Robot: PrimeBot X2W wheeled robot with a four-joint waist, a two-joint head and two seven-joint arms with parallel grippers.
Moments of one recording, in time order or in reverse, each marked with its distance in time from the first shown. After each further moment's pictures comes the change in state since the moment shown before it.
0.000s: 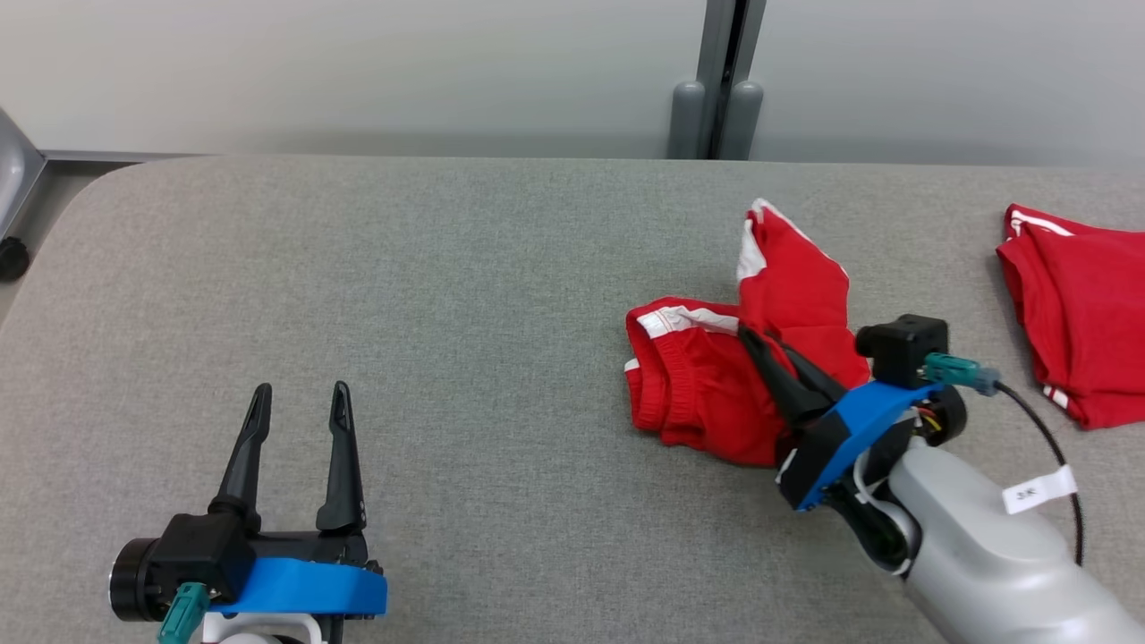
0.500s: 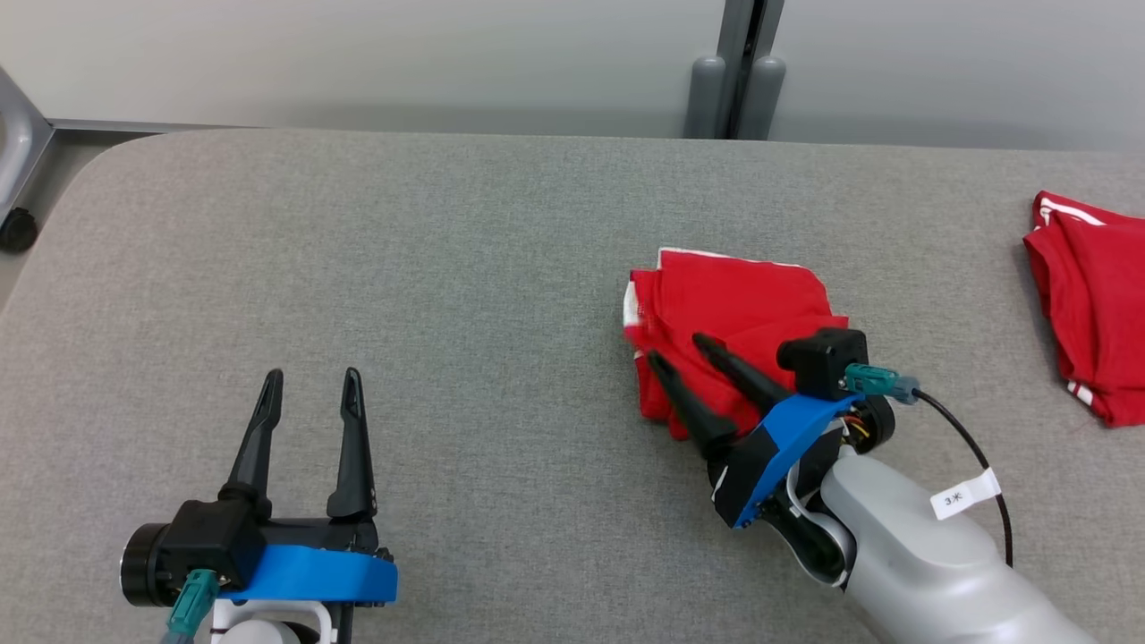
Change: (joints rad) left arm -0.025 0.000 -0.026 0.003 -0.014 0.012 0.000; right arm -0.028 0.124 0.056 0.074 -0.022 0.000 0.000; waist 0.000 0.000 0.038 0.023
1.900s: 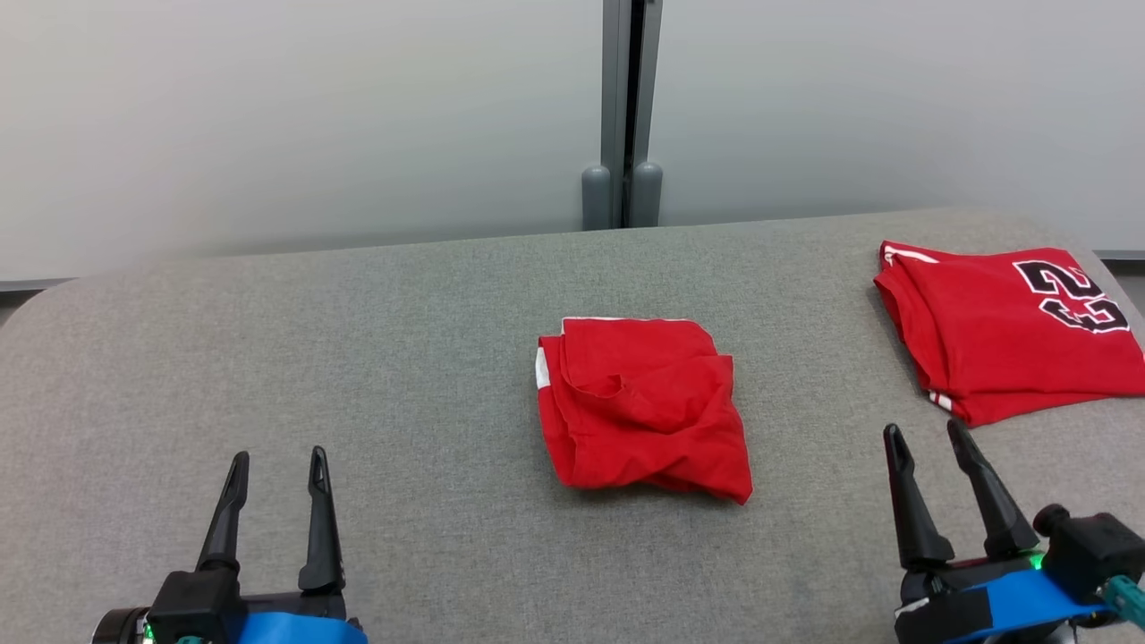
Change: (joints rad) left arm 0.122 0.000 0.065 0.005 0.070 0.023 0.000; right arm 0.669 0.053 -0.805 -0.617 -0.531 0.000 -0.001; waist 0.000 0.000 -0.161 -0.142
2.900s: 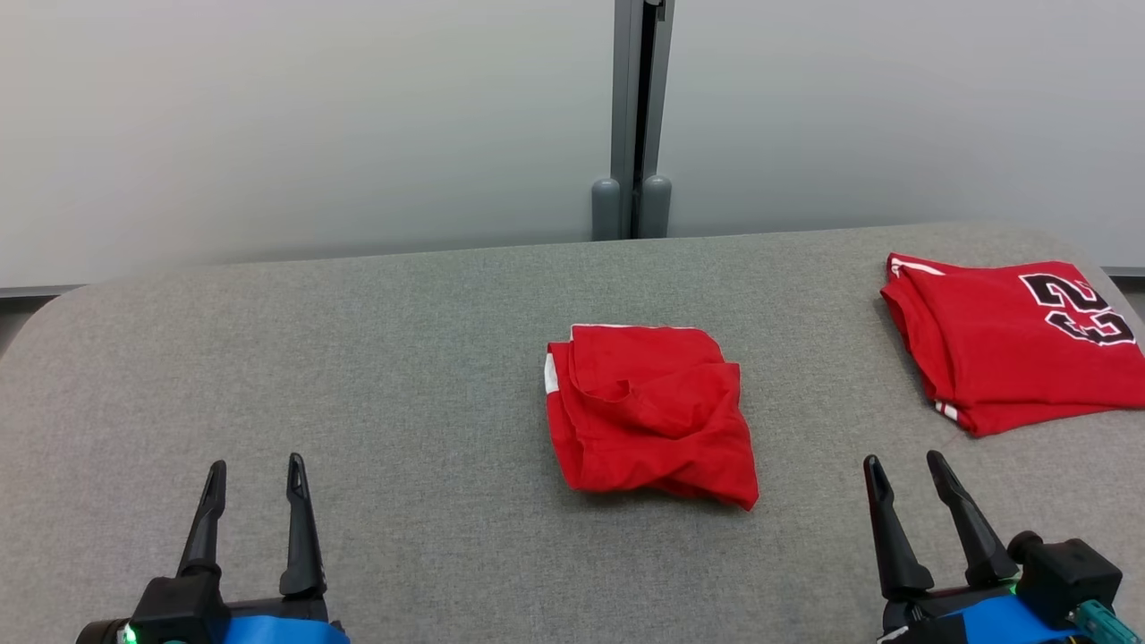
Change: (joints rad) left arm 0.008 0.000 0.040 0.011 0.012 0.006 0.000; right arm 0.048 0.049 -0.001 0.008 -0.049 0.000 0.000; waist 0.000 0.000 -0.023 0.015
